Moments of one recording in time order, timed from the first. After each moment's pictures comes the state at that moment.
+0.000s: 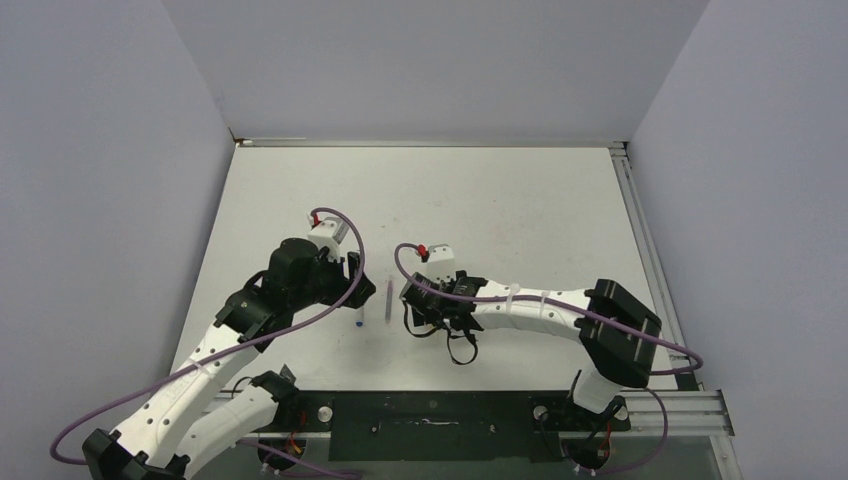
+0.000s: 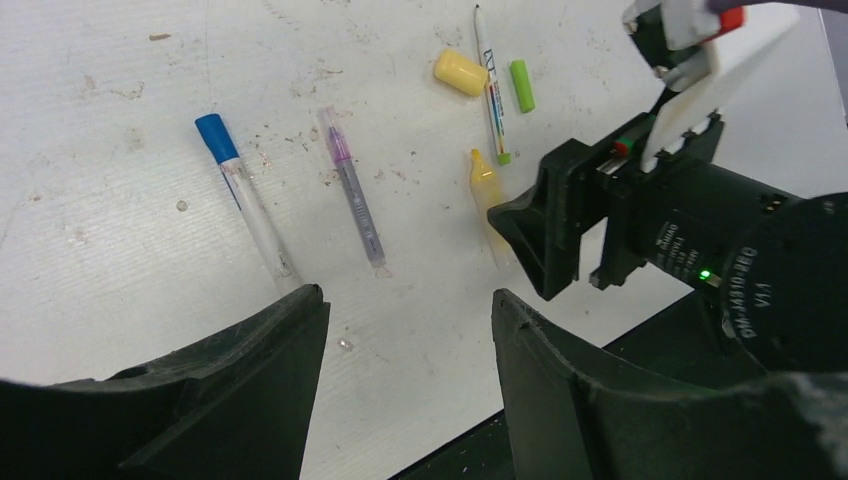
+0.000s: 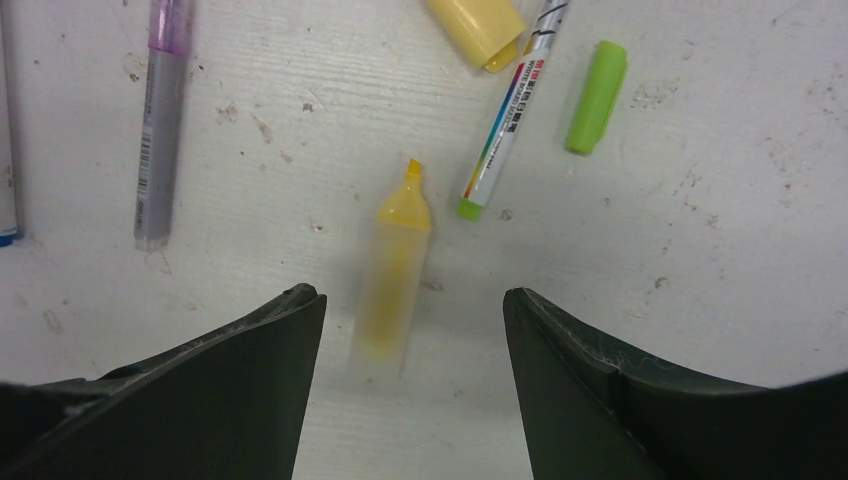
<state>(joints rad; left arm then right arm) -0.56 0.82 0.79 -0.58 0.09 -0.41 1.11 1.62 1.03 -0.55 0.50 0.80</state>
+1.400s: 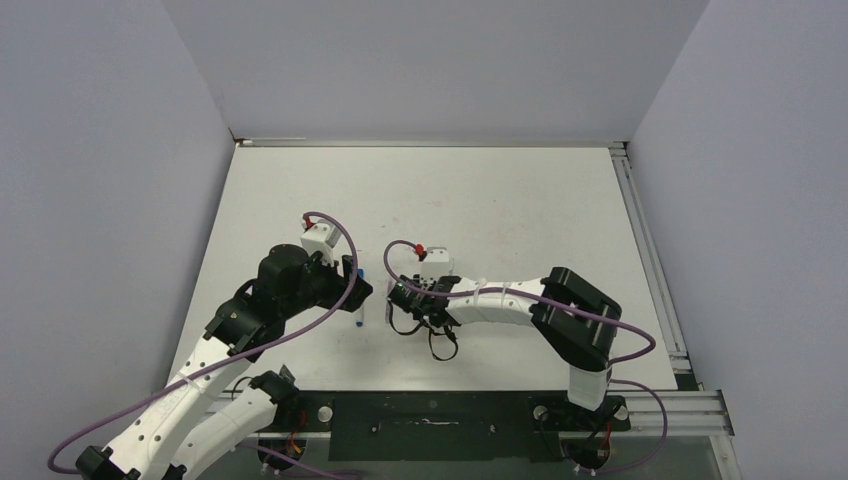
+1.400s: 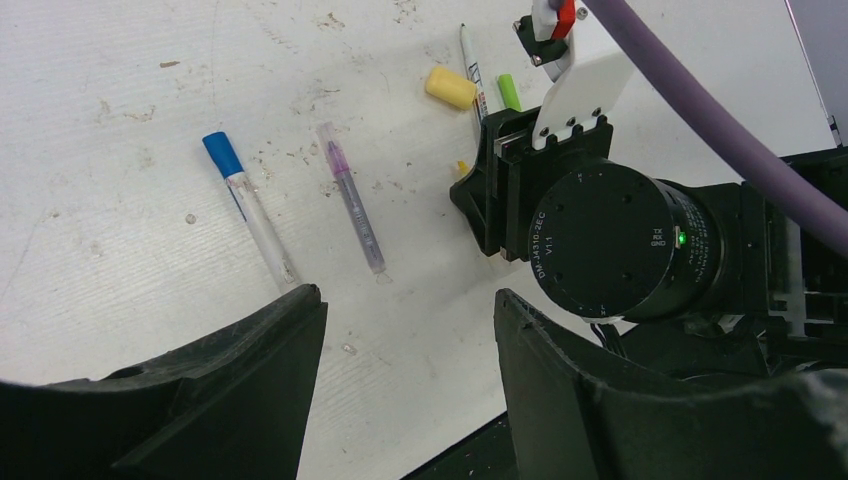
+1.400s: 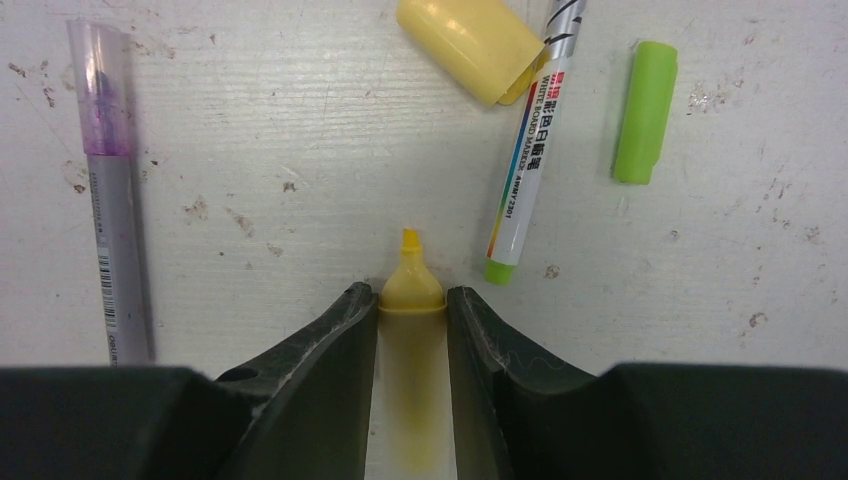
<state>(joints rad) -0.56 0.73 0.77 -0.58 0.09 -0.39 1.09 1.83 1.12 -0.50 0.57 0.99</state>
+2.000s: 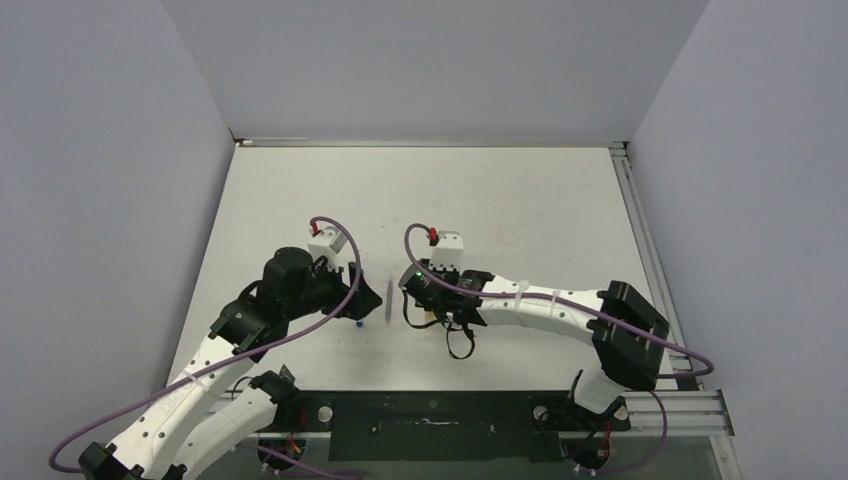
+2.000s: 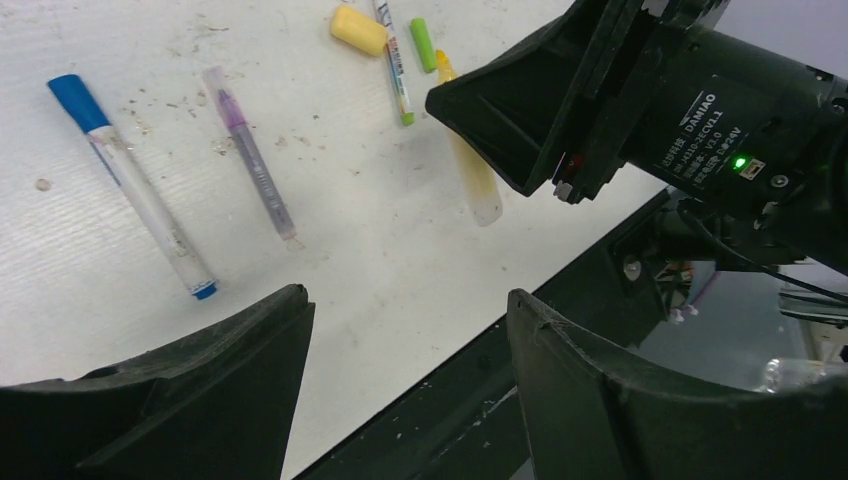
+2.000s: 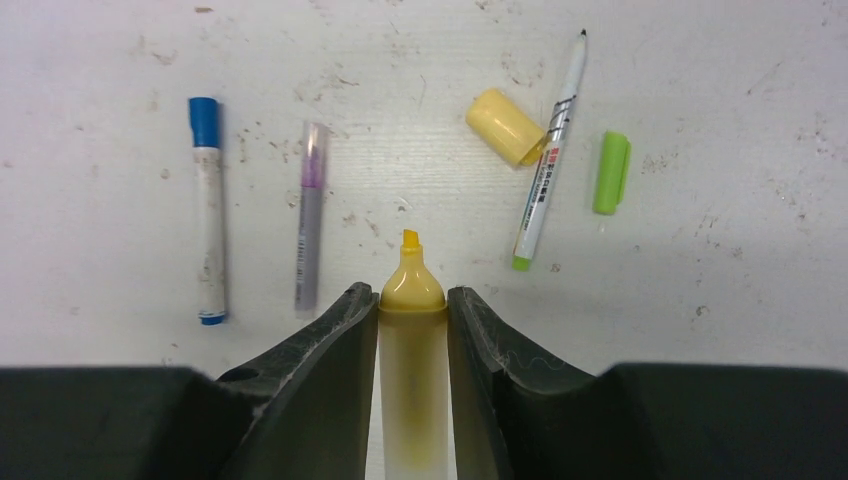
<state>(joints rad) -0.56 0.73 0.73 -0.57 0.24 -0.49 1.10 1.56 1.10 -0.51 0.58 0.95</state>
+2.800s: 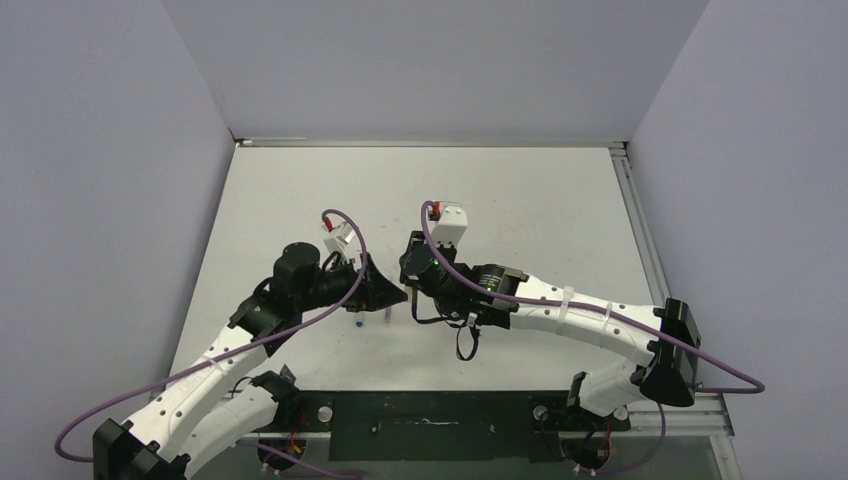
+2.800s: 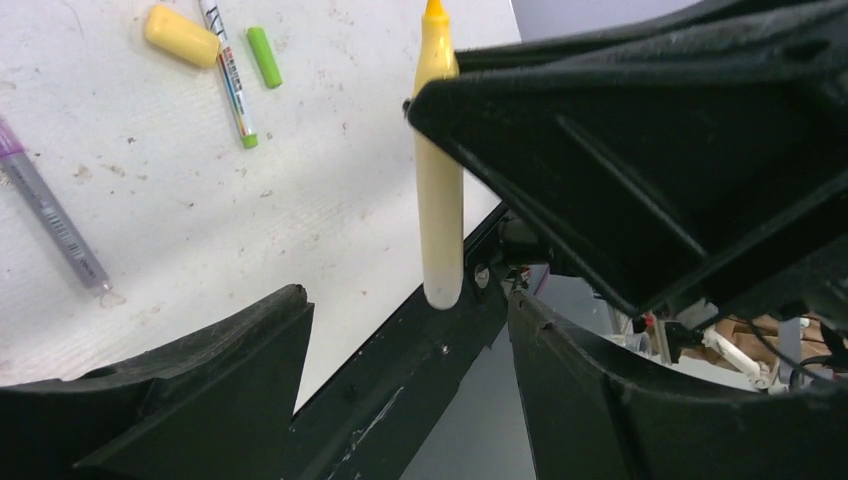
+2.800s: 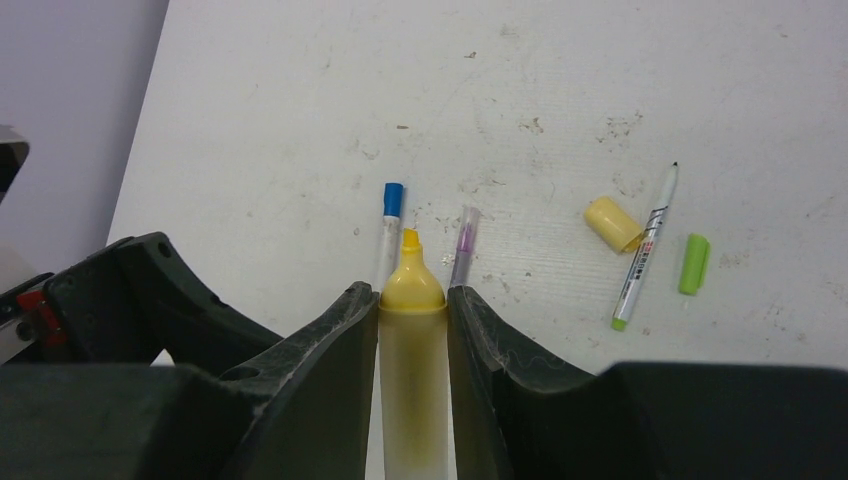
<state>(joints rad) -0.56 0.82 0.64 -0.25 0.48 -0.77 1.18 1.43 1.25 -0.45 0.67 0.86</state>
